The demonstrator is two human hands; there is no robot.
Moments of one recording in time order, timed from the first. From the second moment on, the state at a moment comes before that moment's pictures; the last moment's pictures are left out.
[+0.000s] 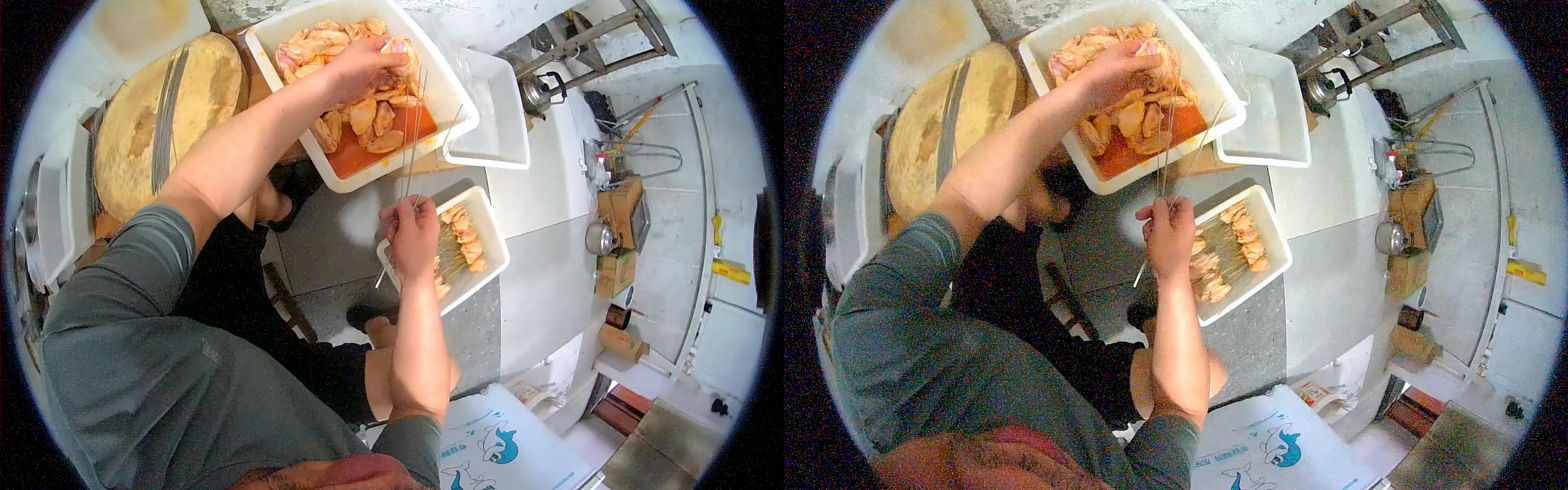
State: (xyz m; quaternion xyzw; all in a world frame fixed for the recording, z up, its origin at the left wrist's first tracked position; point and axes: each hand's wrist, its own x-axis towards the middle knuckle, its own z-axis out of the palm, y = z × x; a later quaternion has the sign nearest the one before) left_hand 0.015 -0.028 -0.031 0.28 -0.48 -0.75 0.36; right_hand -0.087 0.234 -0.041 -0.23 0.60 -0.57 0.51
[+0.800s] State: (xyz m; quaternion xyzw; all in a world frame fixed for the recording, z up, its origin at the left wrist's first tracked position) left_hand 0.013 -0.022 -0.019 0.35 -0.43 -0.73 0.40; right_hand -0.097 0.233 -0.034 -0.24 0.64 -0.55 0.48
